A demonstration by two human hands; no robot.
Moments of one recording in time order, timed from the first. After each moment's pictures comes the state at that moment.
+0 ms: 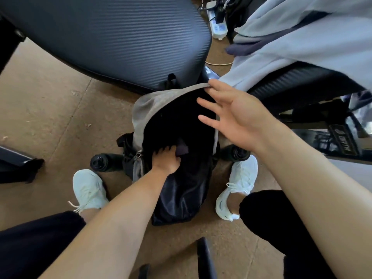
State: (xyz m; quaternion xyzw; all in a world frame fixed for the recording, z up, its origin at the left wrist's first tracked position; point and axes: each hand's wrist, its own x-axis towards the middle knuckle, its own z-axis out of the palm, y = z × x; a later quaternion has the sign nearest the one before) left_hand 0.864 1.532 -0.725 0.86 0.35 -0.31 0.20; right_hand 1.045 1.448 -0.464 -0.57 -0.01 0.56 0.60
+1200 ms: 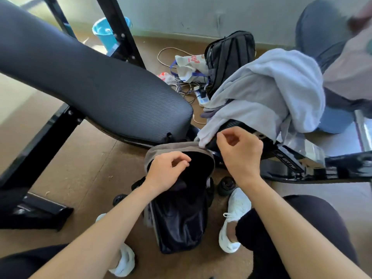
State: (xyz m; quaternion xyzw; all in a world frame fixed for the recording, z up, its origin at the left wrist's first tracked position) left_hand 0.868 1.504 -0.412 0.84 0.29 0.08 0.45; right_hand 1.005 1.354 -0.360 -0.85 -0.21 0.00 0.49
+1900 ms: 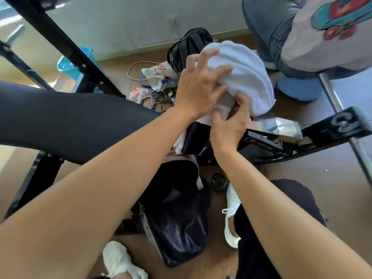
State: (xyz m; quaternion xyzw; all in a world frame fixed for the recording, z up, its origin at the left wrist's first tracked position) left_hand 1.115 1.441 -0.305 0.96 -0.04 0.26 0.07; right_hand 1.081 1.341 -0.366 -0.71 0.07 -0.05 0.70
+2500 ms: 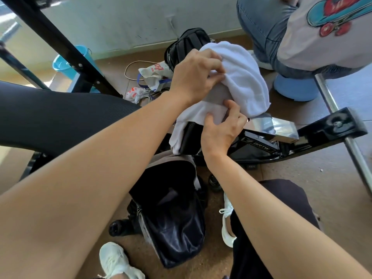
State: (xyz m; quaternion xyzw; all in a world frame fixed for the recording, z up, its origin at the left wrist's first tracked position) left_hand 1.138 1.452 -0.288 0.97 -0.05 0.21 0.14; right_hand 1.071 1.352 -0.369 -0.72 0.09 -0.07 0.68
